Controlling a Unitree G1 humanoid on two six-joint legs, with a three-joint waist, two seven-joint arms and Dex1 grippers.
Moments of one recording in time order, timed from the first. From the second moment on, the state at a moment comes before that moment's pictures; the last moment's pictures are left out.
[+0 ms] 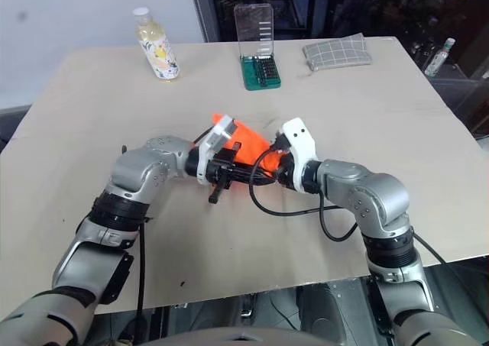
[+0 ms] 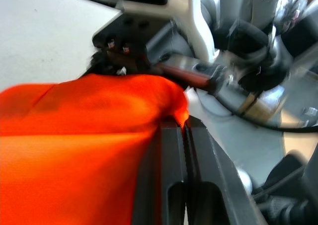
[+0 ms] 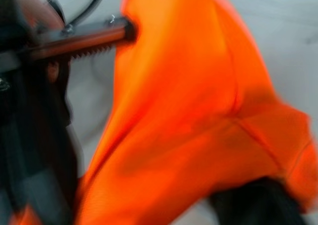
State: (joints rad) left arm -0.72 0.48 -0.18 0.10 -0.61 0.81 -1.35; right arm -0.55 -0.27 0.06 -0.39 0.60 1.18 0.36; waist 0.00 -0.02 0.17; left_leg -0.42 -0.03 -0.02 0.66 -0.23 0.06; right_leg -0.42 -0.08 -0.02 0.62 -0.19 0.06
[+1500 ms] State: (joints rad) left arm -0.90 0.29 0.26 0.29 -0.89 1.12 -0.84; right arm -0.33 -0.49 0.01 -0.57 0.66 1.10 0.45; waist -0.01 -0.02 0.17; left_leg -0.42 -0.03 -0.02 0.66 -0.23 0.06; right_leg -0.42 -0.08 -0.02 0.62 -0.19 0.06
